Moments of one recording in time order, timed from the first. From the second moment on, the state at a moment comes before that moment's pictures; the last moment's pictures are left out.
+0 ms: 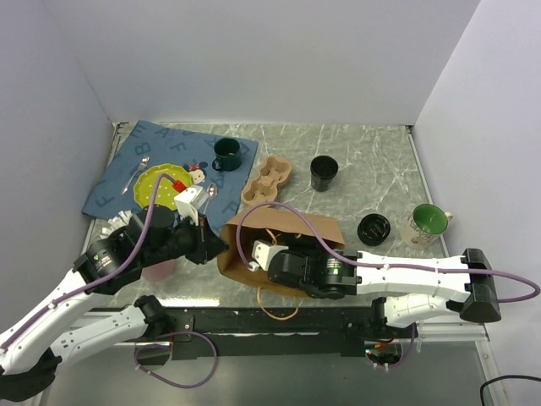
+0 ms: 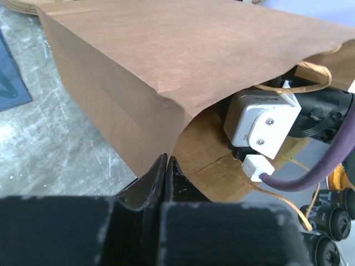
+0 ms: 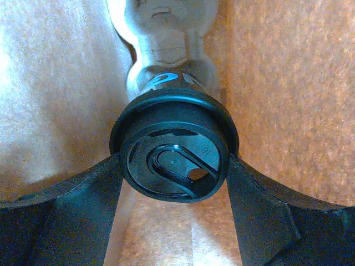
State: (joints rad) left arm -0.85 0.71 1.00 -0.77 0.09 -0.58; right arm 1.39 1.21 0.99 -0.85 0.70 -0.22
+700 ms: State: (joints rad) left arm -0.85 0.70 0.98 -0.72 0.17 -0.56; right arm 1.36 1.22 1.00 -0.83 0.68 -0.43
